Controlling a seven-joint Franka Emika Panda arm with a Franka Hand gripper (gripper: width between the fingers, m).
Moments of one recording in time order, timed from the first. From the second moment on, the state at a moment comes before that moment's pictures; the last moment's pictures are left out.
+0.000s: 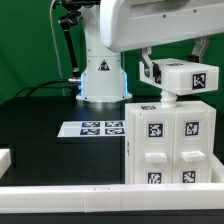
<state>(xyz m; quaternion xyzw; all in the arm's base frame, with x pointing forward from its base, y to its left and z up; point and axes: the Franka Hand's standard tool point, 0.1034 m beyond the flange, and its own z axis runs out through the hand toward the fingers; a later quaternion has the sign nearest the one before) 0.600 0.076 0.180 -0.99 -0.15 0.06 0.05</state>
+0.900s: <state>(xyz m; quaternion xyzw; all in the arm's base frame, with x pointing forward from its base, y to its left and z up) 0.608 0.066 0.163 -0.98 -0.16 0.06 0.05</state>
